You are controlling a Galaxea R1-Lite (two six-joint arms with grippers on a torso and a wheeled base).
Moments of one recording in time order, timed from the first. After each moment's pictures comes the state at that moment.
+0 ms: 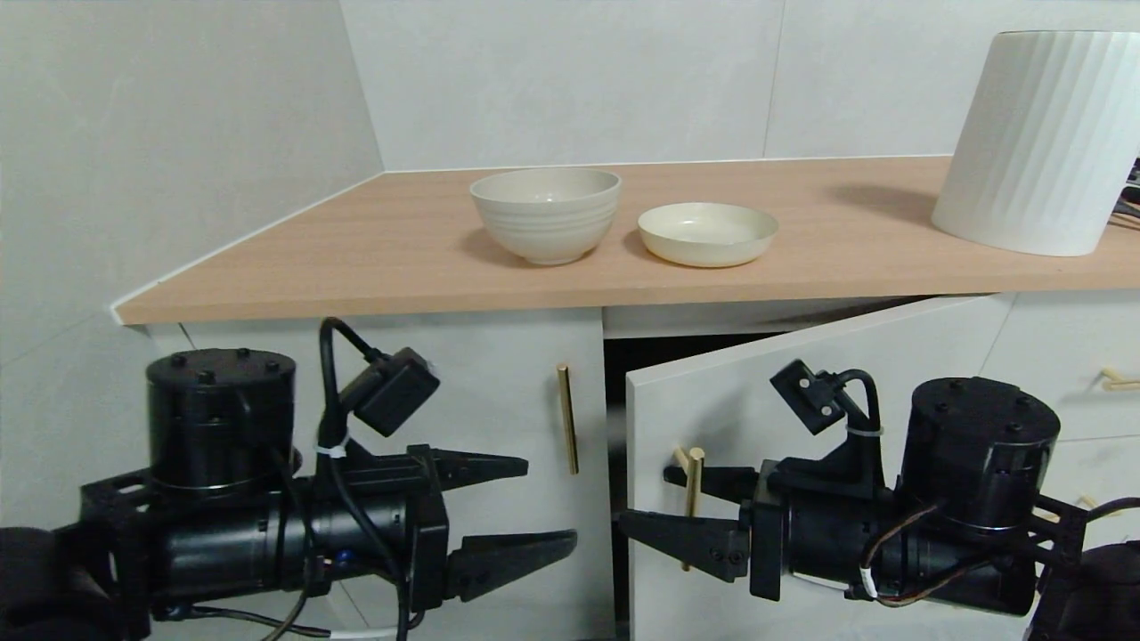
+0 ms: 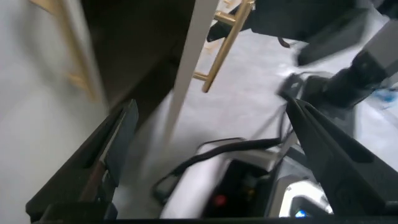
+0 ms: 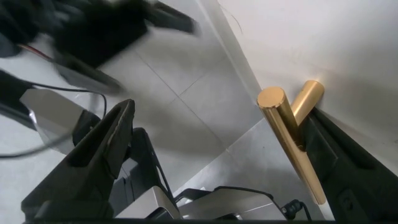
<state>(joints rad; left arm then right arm) -0.49 1.56 -0.52 -0.65 -0.64 -0.10 0.78 1.76 -0.51 -1.13 0.46 0.46</state>
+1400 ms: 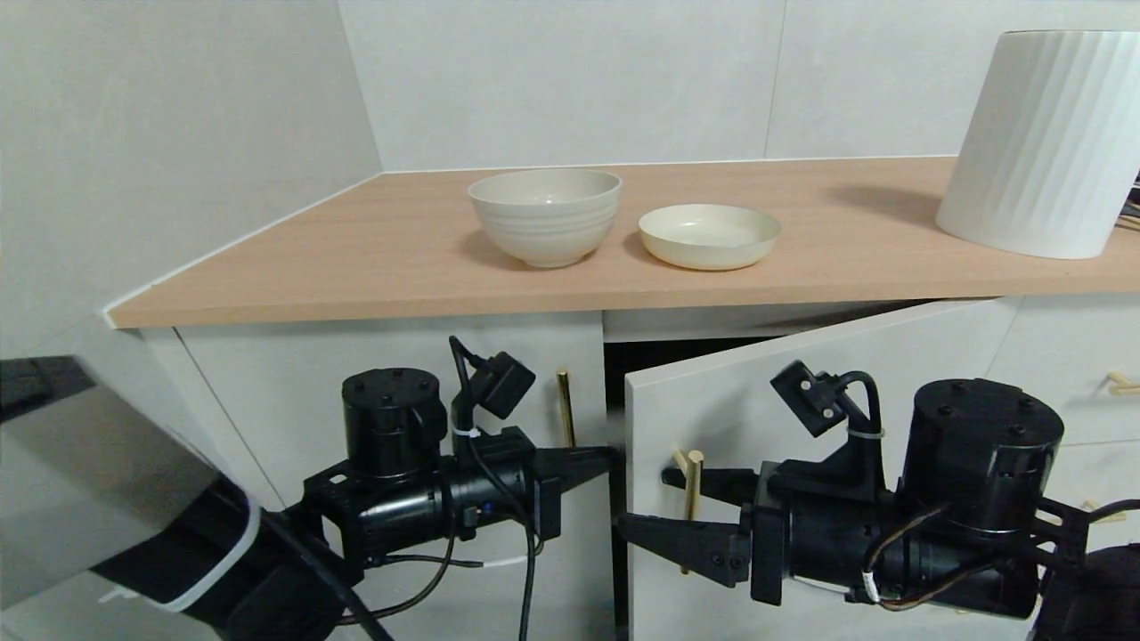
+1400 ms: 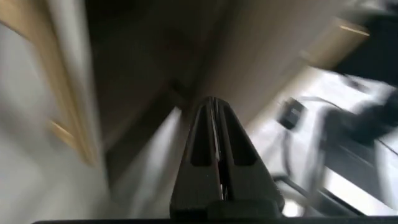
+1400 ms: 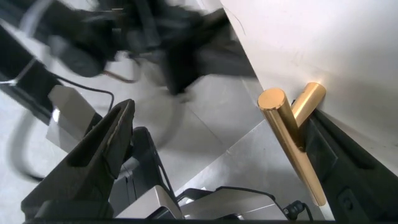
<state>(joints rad) -0.53 1.97 -0.59 -1.16 -0.55 -0.21 0.78 1.75 -0.51 -1.14 0.46 0.45</state>
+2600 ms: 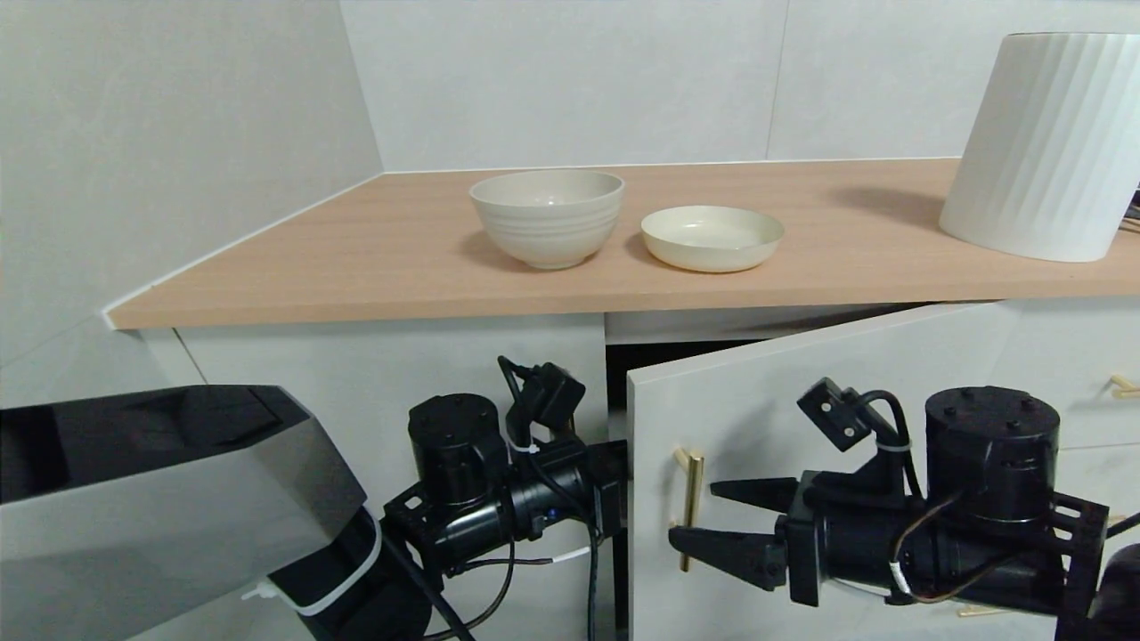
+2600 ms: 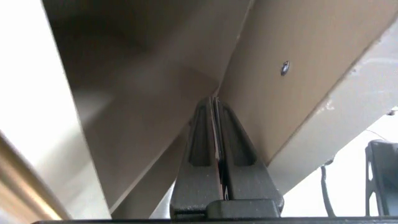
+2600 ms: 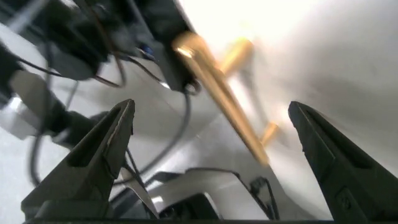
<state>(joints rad) -0.64 2.15 -0.64 -1.44 -0.44 -0.21 0.64 1.72 -0.44 -1.00 0.46 0.31</state>
